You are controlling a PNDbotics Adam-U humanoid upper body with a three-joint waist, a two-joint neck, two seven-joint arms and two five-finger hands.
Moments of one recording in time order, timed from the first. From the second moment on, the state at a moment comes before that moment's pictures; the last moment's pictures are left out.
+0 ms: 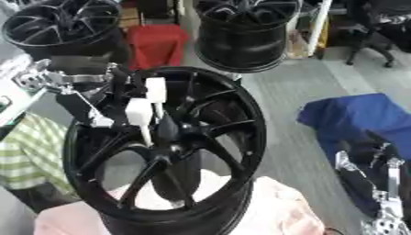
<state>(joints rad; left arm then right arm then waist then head) -0.95 0.54 -0.58 -1.20 -0.40 -0.50 -0.62 0.07 -0.24 -0.10 -1.64 0.16 -0.15 -0.39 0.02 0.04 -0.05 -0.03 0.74</state>
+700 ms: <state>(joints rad) -0.95 0.51 -0.59 -1.16 -0.45 -0.53 -0.59 0.06 -0.24 -0.10 -1.64 0.16 -0.15 -0.39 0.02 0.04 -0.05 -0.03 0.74</state>
